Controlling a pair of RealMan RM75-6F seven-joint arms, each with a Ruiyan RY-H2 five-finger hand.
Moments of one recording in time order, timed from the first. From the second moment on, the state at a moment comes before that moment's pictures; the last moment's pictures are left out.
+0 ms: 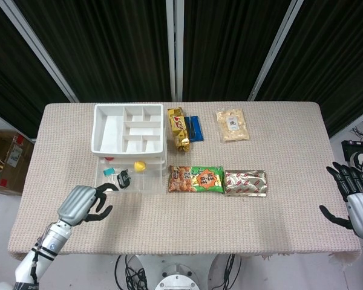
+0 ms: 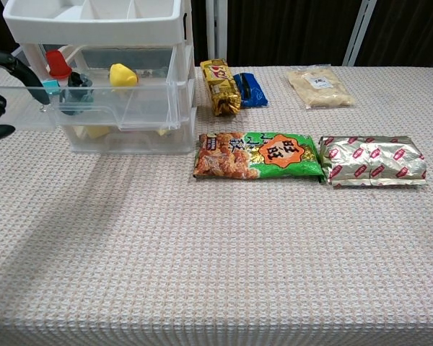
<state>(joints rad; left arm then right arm) -0.39 -1.11 -0.04 -1.98 1.48 1.14 -0.04 0.09 -0.98 0.04 -1.59 -1.62 1.53 0.23</state>
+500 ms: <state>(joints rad) -0.43 -0.93 -0.07 -2.03 1.58 1.16 0.08 0.09 -0.97 0.04 -1.60 -1.62 1.54 0.23</state>
